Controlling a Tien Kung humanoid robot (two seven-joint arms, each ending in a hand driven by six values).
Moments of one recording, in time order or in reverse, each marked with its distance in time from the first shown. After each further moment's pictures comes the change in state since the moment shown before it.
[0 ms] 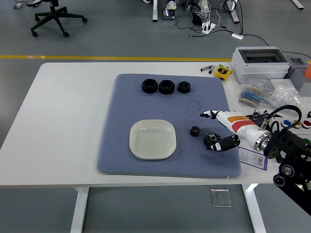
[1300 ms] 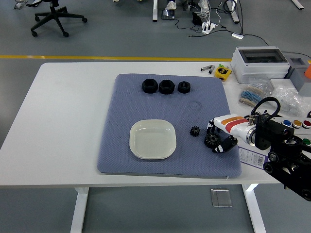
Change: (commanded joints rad) left arm 0.007 0.004 -0.003 0.000 0.013 0.005 0.009; right arm 0.219 0.044 -0.303 -0.267 0.064 0.001 -0.009
